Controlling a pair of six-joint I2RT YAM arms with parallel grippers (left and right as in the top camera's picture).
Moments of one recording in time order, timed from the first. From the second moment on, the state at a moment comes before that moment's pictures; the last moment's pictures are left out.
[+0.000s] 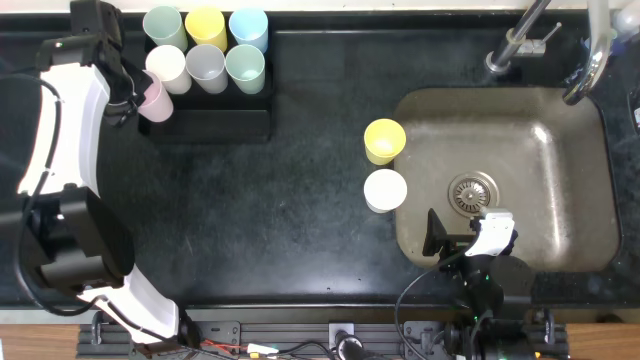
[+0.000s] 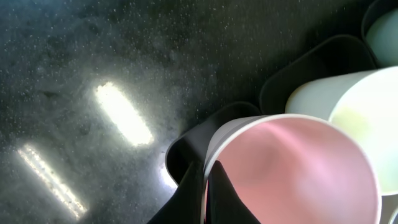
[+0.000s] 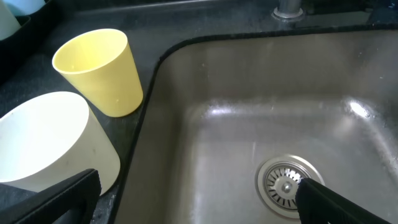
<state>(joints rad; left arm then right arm) 0.15 1.92 1.69 -1.07 -0.20 -0.81 -0.01 0.03 0.17 -0.60 -0.10 0.10</state>
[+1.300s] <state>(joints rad) 0.14 1.89 1.69 -1.12 -0.23 -0.75 -0.01 0.03 0.17 -0.60 -0.10 0.10</state>
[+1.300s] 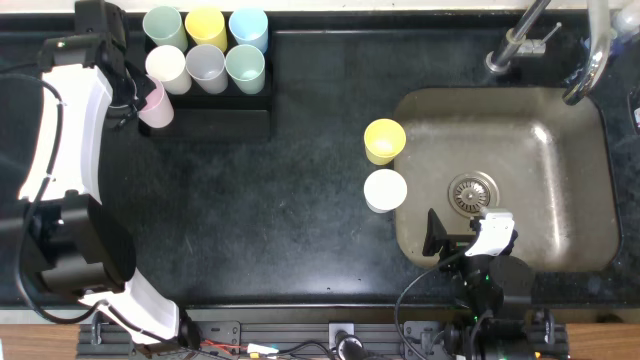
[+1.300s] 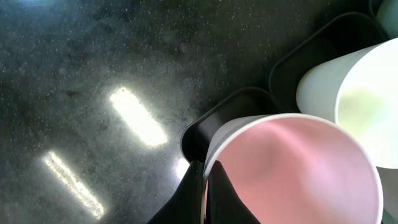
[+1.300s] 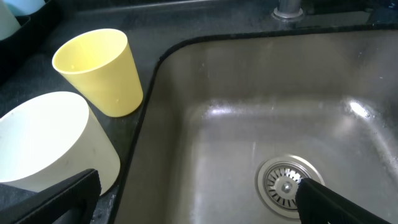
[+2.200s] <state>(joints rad) 0.12 1.89 1.63 -1.07 -0.24 -0.72 -0.01 0.03 0.17 -0.60 -0.10 0.10</state>
